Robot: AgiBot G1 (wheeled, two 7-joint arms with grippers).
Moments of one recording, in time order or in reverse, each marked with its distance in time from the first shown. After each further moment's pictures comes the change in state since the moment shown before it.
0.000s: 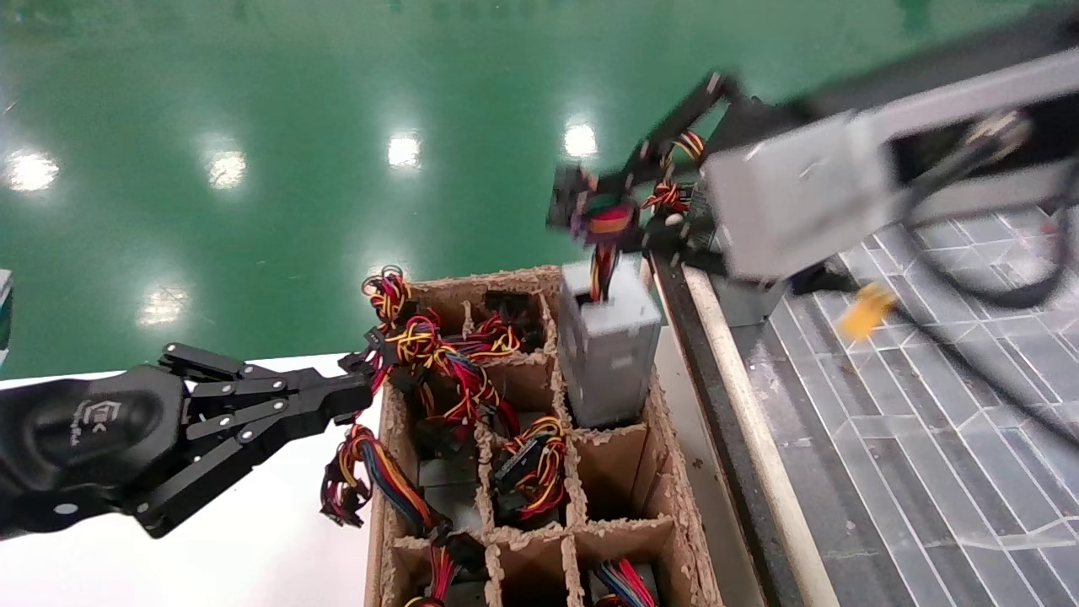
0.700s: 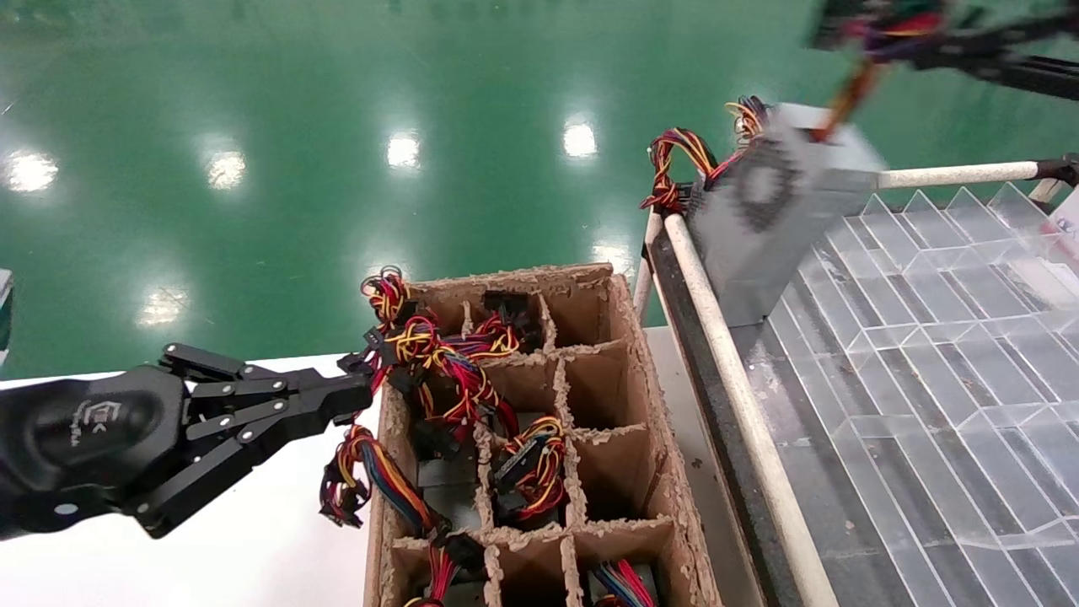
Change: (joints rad) left arm 0.000 0.000 0.000 0.000 0.000 0.000 0.000; right arm 0.285 0.240 -0.125 -0.004 -0.112 0.010 -0.120
